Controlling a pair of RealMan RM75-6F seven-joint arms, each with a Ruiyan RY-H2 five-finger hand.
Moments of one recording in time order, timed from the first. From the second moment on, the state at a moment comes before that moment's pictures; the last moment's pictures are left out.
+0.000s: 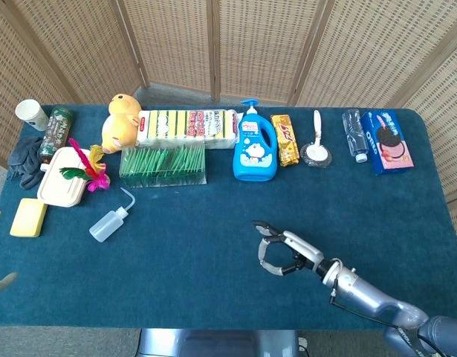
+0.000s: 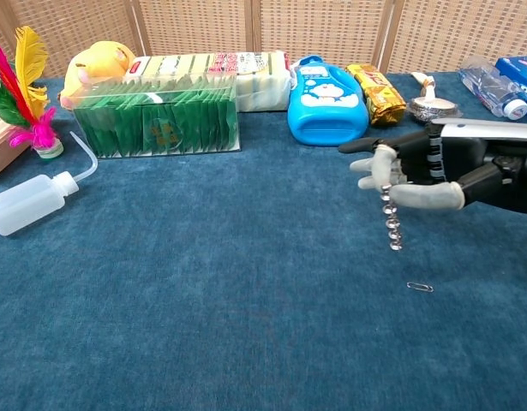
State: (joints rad) left arm -0.01 -0.76 0.02 -1.89 1.57 1.52 -0.13; right arm 0.69 -1.31 -0.09 -1.51 -1.75 1.04 1.27
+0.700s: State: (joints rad) left arm 0.01 -0.76 0.03 -1.89 1.59 1.54 -0.13; right arm 0.66 -1.33 -0.15 -1.37 -1.75 1.11 1.41
